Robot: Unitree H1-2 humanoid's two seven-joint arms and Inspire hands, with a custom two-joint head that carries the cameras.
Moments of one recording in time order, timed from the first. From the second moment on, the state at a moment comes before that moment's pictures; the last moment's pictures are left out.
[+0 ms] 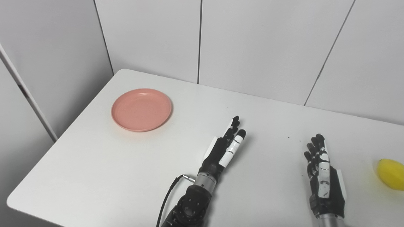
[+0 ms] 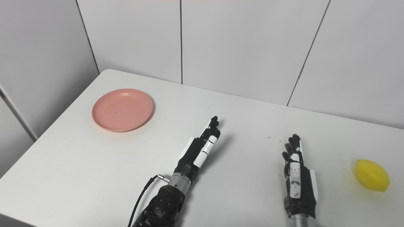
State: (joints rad) left arm -0.19 -0.15 -0.18 0.15 0.17 -0.04 0.04; right arm -0.12 0.00 0.02 0.03 0.10 -0.10 0.06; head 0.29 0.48
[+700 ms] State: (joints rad) left arm -0.25 -0.13 -0.08 0.22 0.08 -0.17 0.08; right arm -0.13 0.01 0.02 0.04 0.09 -0.13 0.06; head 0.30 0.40
